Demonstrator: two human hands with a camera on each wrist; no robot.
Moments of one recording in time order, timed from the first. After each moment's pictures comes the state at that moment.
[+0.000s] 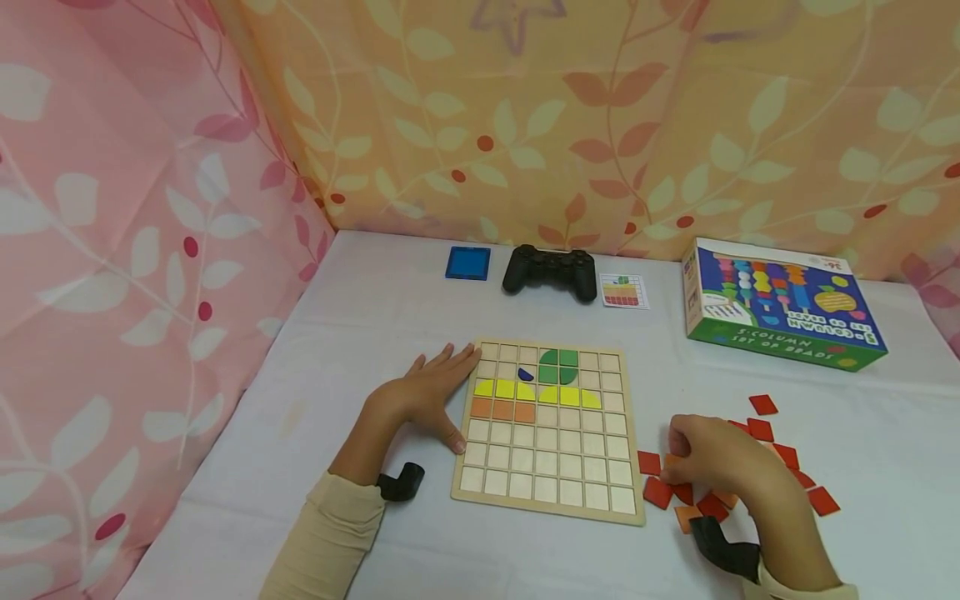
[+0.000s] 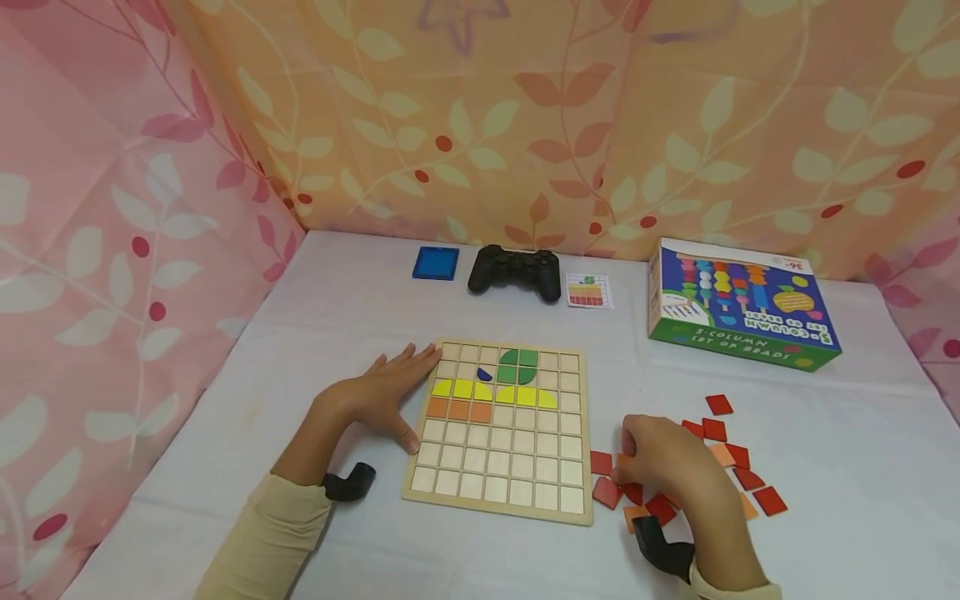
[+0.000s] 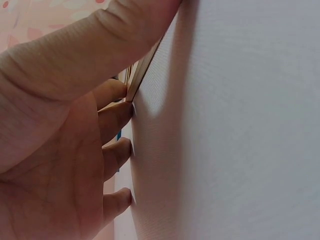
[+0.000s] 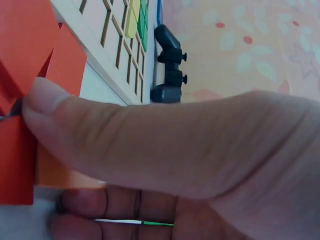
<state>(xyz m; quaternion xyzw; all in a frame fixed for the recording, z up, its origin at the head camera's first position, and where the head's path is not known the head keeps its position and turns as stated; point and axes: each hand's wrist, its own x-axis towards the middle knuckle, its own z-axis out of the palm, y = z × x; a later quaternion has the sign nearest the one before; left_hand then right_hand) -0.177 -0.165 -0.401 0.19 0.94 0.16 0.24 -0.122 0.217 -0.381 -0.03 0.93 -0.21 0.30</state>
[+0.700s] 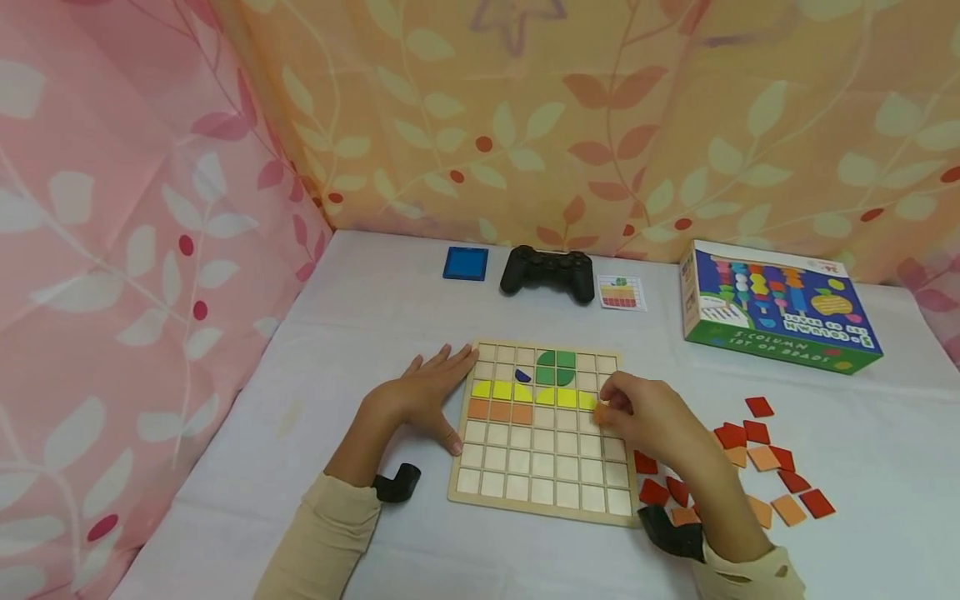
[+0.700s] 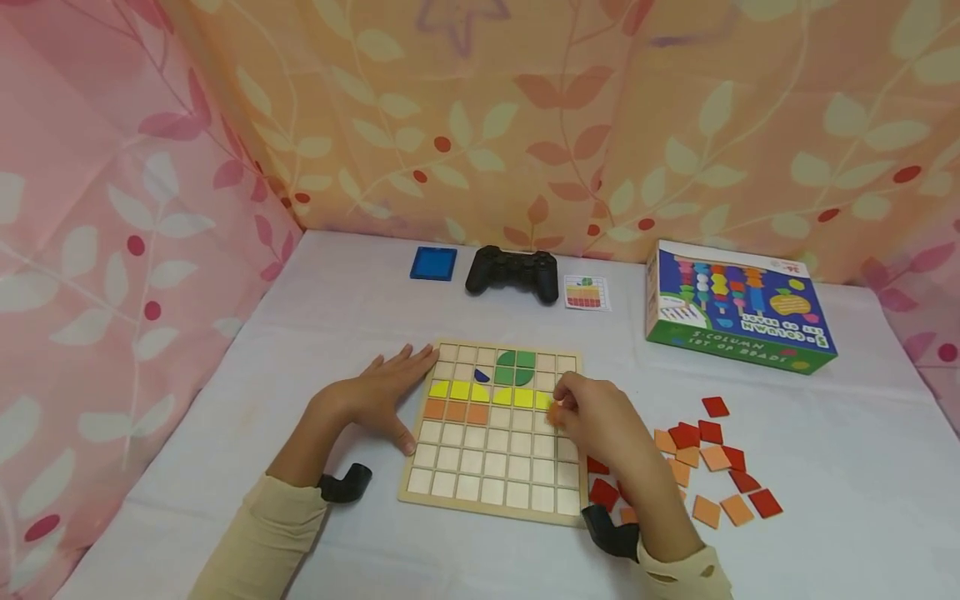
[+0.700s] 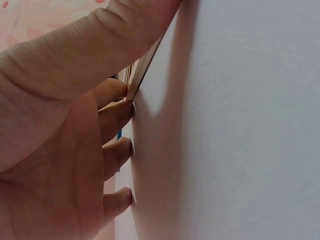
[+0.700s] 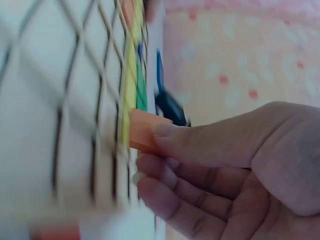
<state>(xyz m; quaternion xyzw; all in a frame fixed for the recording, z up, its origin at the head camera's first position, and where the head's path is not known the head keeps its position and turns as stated) -0.176 -0.164 -0.400 0.19 0.94 0.15 0.24 -0.140 0.156 -0.375 -0.13 0.94 -0.30 0.12</state>
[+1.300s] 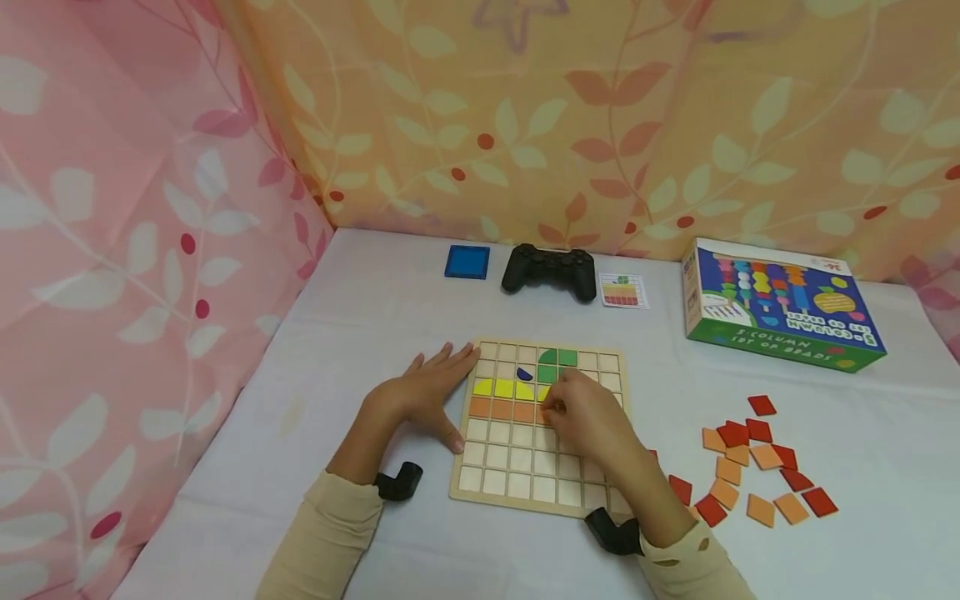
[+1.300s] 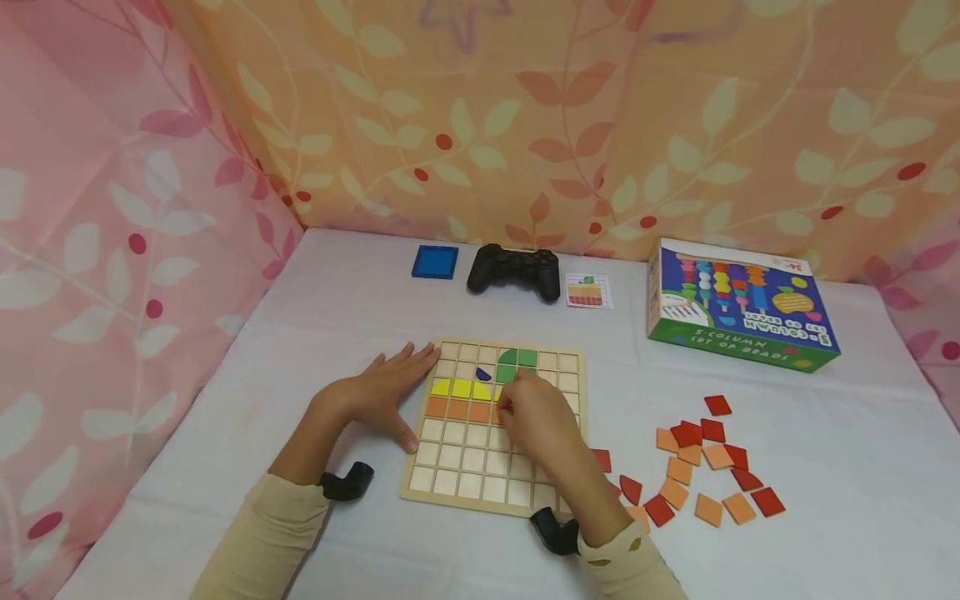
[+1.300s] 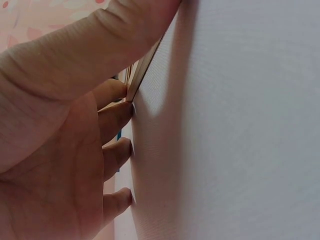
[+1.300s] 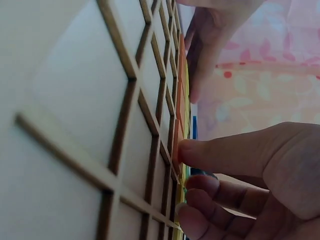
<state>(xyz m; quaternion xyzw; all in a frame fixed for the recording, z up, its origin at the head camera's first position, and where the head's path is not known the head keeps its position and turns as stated) -0.177 -0.164 -0.401 0.19 0.94 0.15 0.25 -0.143 0.090 -0.400 -0.17 0.95 -0.27 0.02</state>
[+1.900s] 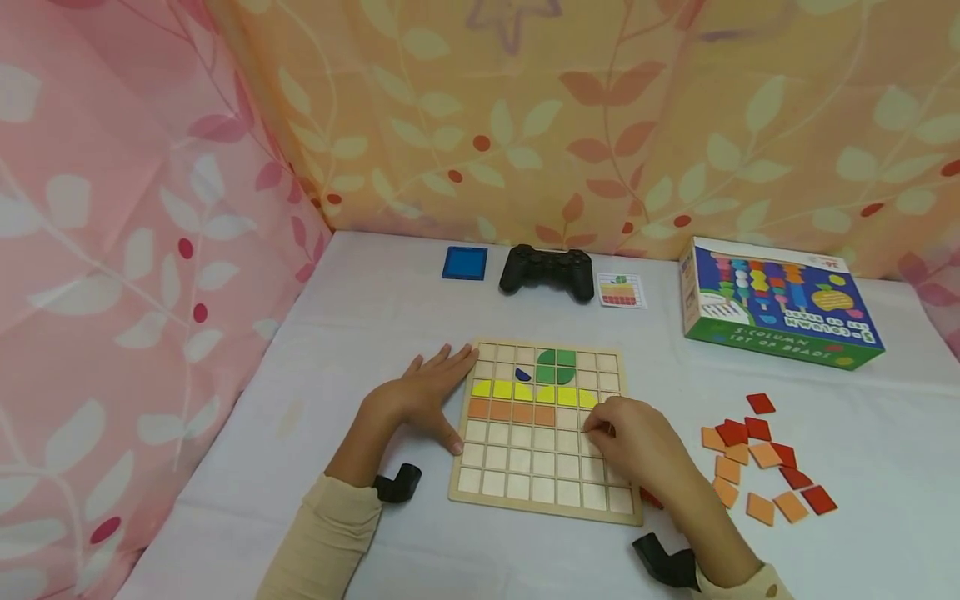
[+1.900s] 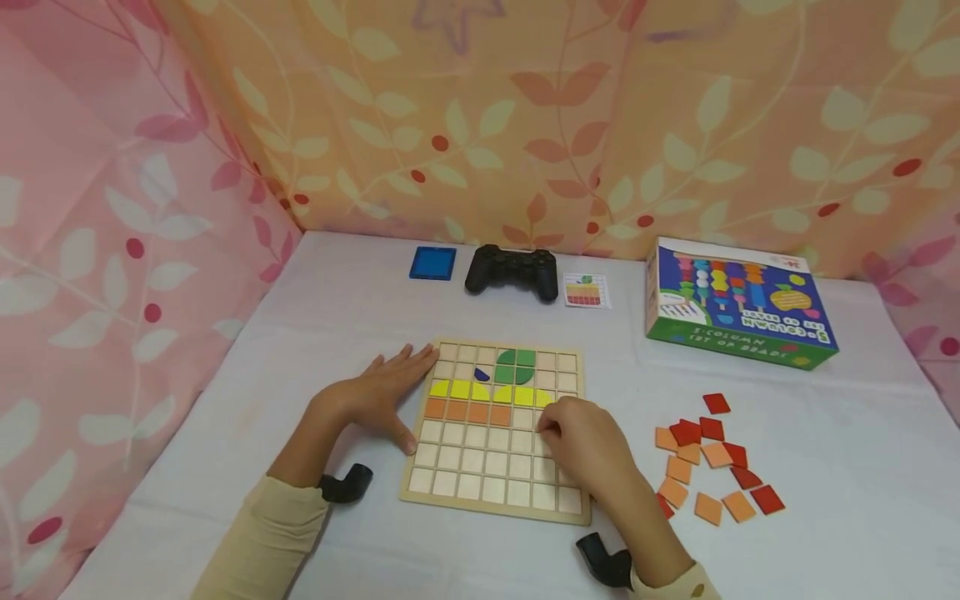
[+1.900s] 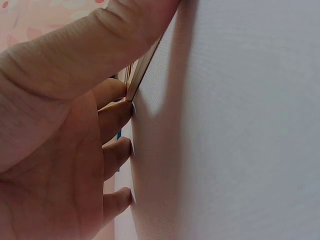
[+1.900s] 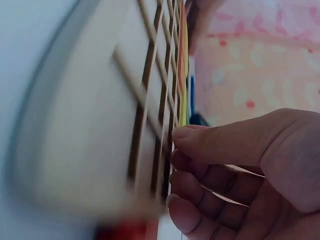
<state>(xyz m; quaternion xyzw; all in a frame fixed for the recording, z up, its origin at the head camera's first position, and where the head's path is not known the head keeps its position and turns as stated) -0.176 -0.163 -0.399 0.19 0.94 0.15 0.25 -0.120 0.141 -0.398 -0.13 0.96 -0.26 0.07</state>
